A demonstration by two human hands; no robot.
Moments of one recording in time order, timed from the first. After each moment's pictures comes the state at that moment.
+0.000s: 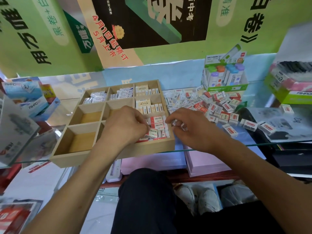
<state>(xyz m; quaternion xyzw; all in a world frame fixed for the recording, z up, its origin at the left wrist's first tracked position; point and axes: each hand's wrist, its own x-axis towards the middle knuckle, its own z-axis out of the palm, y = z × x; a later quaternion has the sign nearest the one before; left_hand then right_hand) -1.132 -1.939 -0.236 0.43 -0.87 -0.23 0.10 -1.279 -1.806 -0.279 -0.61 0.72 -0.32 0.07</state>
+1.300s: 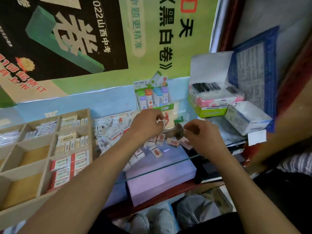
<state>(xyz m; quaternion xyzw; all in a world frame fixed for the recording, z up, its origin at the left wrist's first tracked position) -1.364 -1.853 -0.272 0.12 -0.97 -0.18 0.13 -1.403 -1.661 -0.285 -0.25 0.87 -0.42 -0.02</state>
